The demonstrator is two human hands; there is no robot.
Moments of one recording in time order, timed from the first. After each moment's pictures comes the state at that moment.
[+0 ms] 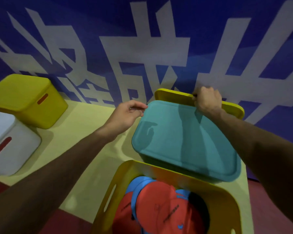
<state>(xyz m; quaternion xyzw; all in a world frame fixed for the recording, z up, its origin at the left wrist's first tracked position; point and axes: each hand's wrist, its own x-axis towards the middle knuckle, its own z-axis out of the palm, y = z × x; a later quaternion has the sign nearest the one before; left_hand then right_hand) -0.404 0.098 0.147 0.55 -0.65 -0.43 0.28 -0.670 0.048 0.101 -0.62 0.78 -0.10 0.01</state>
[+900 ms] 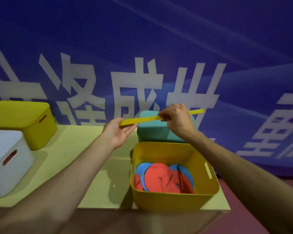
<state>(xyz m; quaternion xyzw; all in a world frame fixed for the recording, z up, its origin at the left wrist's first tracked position) -0.270 0.247 0.203 0.36 -0.19 -0.80 0.43 -0.475 0.311 0.223 -0.70 0.66 -0.26 -0.12</state>
